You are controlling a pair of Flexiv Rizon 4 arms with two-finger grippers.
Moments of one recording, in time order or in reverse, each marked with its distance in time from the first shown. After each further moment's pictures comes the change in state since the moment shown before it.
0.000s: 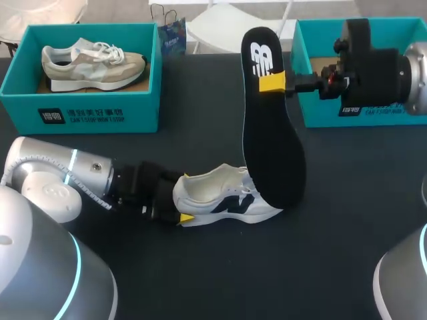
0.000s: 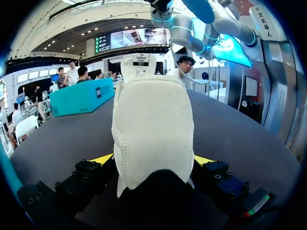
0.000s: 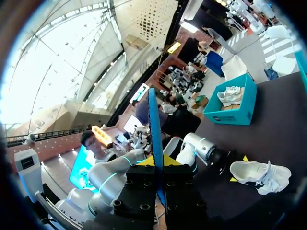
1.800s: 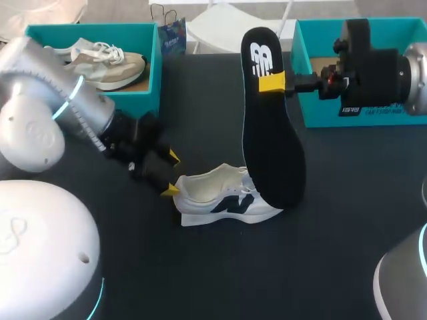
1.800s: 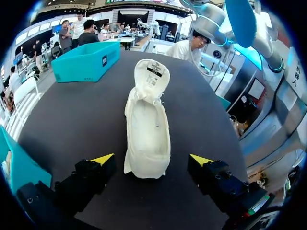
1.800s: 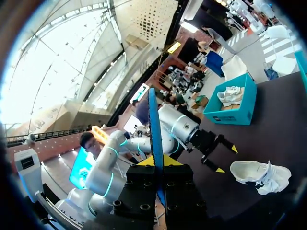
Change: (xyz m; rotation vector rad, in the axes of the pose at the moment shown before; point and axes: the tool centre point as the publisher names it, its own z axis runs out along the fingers) left arm -0.003 -0.075 -0.071 -0.480 0.049 -0.217; right arm 0.000 0.000 0.000 -0.001 0.001 0.000
